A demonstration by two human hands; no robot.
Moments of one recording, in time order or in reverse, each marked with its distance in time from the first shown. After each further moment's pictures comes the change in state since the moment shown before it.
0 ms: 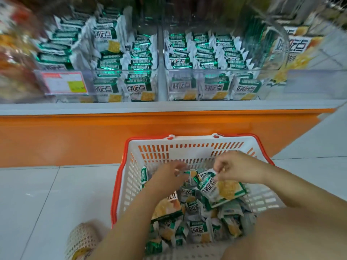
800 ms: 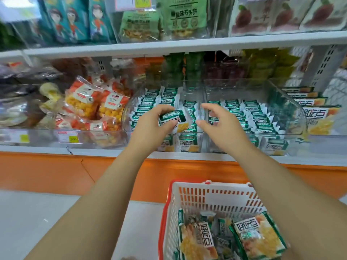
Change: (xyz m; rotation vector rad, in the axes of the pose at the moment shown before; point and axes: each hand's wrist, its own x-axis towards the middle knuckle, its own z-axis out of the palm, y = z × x) left_hand -0.083 0.097 -0.233 0.069 0.763 0.361; right_hand 0.020 -0.211 -0.096 0.296 0.807 -0.314
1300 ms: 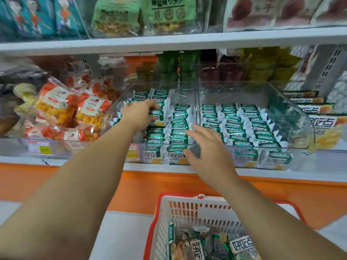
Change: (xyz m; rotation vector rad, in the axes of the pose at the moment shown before) left_hand 0.126 -0.061 0.026 0.594 -0.164 -0.074; right_hand 0.002 0.036 0.021 -0.272 -0.088 -0.102
